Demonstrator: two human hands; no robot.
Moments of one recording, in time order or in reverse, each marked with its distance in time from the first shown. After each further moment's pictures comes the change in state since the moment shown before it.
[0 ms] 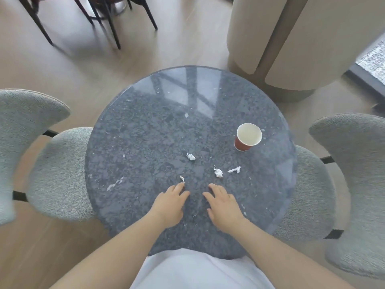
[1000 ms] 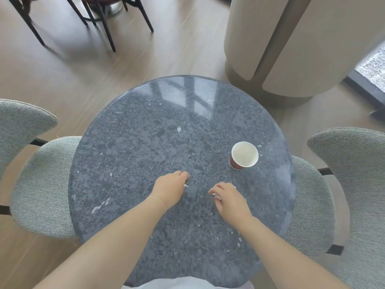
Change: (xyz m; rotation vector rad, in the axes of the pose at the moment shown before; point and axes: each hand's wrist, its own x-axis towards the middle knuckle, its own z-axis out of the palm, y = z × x) left_hand 0.091 -0.015 -0.060 -0.065 0.237 -0.075; right_hand 0.044 0.059 -0.047 0.319 0.242 0.007
